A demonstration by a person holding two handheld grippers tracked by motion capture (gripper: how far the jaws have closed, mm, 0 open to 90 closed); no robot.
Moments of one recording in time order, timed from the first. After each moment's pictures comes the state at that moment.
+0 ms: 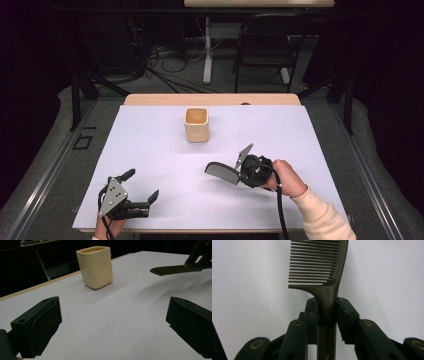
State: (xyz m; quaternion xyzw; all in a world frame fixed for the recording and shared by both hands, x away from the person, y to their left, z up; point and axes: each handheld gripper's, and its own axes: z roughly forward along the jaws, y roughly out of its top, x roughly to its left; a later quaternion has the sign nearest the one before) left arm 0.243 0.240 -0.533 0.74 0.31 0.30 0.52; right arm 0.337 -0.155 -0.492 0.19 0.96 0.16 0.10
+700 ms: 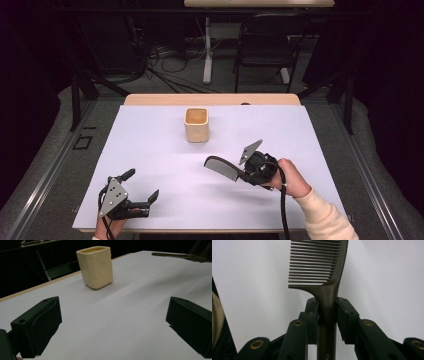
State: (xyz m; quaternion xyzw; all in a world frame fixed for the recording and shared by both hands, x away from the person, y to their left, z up) left arm 0.243 0.239 -0.533 0.74 0.31 0.30 0.52; right arm 0.334 -0.165 -0.475 0.20 0.95 0.22 0.09
